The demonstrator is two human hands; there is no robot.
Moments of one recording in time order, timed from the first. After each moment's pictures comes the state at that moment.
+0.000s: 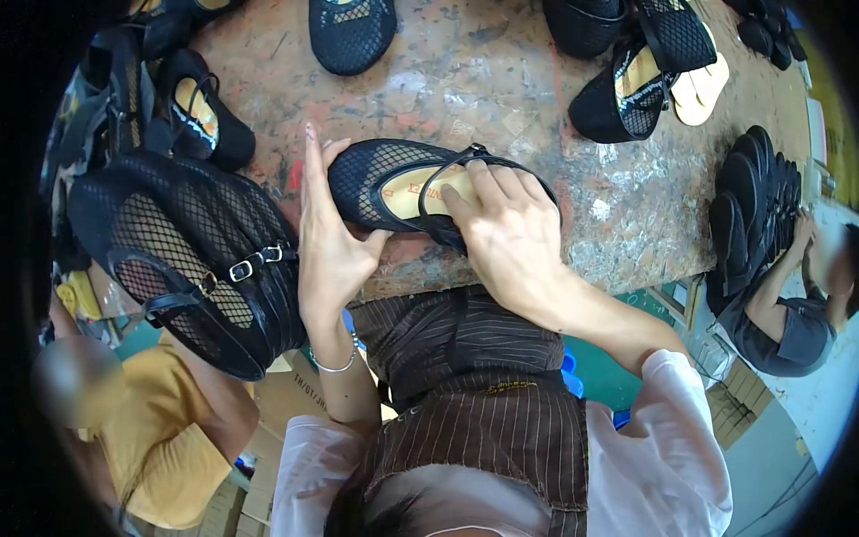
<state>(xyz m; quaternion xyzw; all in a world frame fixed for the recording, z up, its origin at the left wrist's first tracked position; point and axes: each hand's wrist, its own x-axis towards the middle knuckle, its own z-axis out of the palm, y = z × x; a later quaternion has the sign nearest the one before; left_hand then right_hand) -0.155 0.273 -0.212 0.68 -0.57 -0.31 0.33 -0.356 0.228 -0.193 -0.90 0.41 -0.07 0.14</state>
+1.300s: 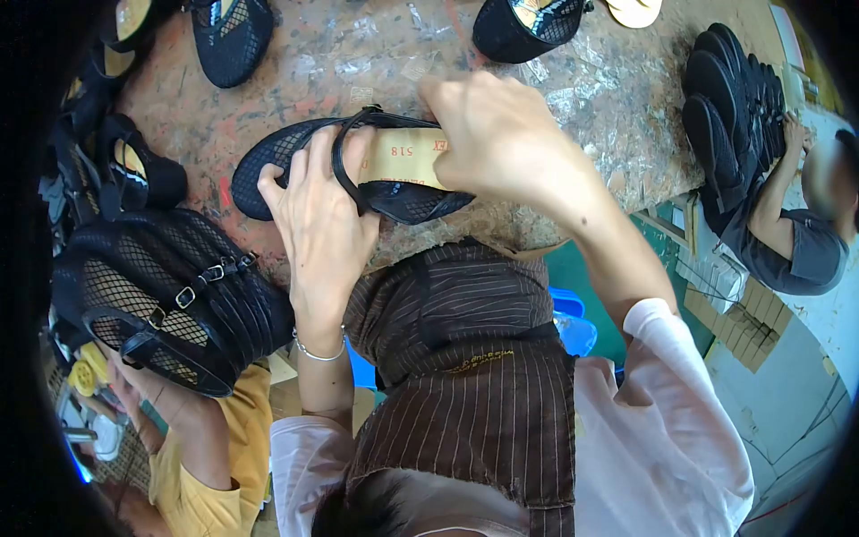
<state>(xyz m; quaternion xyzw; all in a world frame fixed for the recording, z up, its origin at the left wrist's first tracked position) -0.211 0.262 -0.207 0.62 -0.77 -0.13 0.06 -0.399 0.179 -0.173 -0.80 0.52 0.06 0.28</state>
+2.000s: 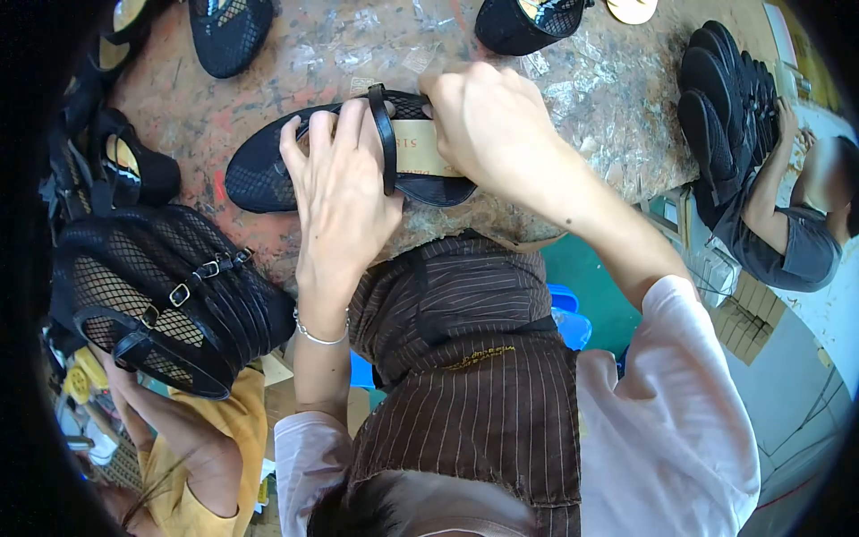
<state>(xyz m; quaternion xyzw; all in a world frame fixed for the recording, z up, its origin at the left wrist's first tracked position) -0.226 0.248 -0.213 0.58 -0.79 -0.15 0.15 -0.396 0.188 -0.188 -0.82 0.53 -0.02 0.21</state>
